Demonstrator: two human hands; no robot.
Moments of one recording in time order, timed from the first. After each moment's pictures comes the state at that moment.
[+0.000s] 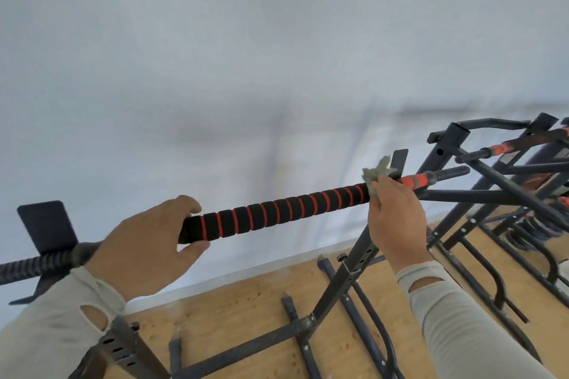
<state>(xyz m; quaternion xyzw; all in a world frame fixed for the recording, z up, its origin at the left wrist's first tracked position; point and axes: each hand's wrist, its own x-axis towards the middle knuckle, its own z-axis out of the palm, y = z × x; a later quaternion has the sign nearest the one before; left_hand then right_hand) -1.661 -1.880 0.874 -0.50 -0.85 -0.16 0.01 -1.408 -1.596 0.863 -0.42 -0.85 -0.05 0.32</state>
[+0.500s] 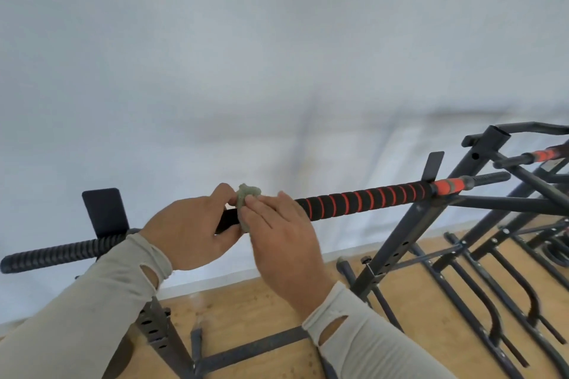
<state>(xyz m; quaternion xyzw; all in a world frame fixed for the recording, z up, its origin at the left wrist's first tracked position) -1.678 -1.877 0.876 -0.53 -0.83 -0.16 -0.03 -1.537 -1.754 0.827 -0.08 -0.91 0.00 0.40</state>
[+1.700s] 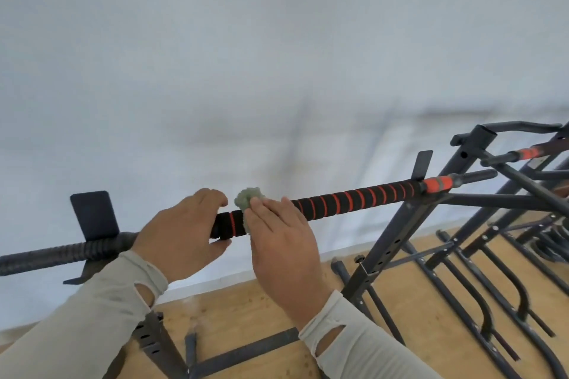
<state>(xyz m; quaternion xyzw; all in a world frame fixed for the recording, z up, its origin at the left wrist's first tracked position) -1.672 -1.881 0.861 -0.53 -0.84 -0.12 0.03 -1.525 -1.754 0.820 -0.14 -0.92 -0.01 0.36</state>
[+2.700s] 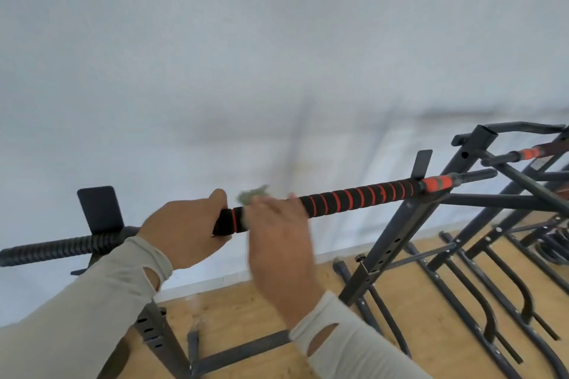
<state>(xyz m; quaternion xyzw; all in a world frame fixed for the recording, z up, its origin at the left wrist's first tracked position) -1.669 -1.876 0.878 -0.51 -0.86 -0.04 -0.01 -1.526 -1.771 0.831 -0.18 -0.91 0.02 0.37</state>
